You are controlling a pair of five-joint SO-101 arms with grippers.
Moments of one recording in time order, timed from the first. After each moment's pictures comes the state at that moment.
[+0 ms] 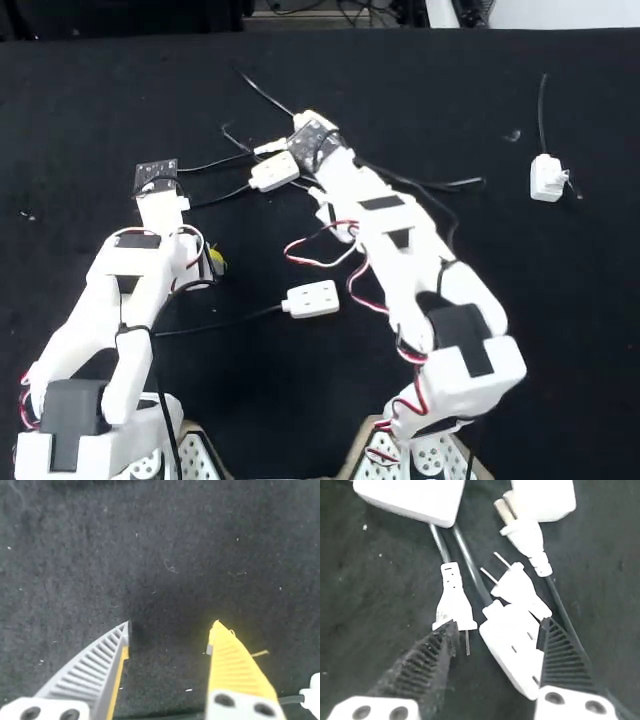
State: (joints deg) left arm -4.0 -16.7 52.4 42.5 6.7; right arm -12.6 9.2 33.8 23.0 35.5
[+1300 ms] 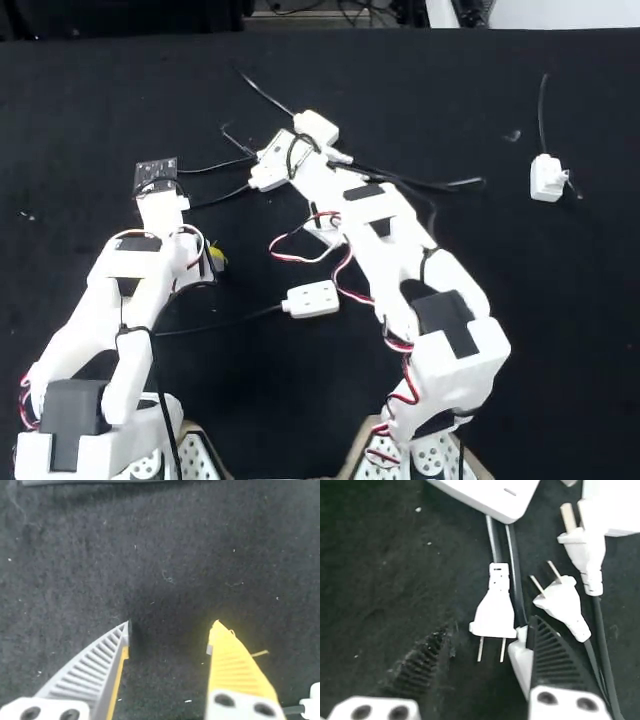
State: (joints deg) left arm -4.0 -16.7 53.8 38.5 6.7; right arm -16.4 14.4 26.3 33.9 41.0
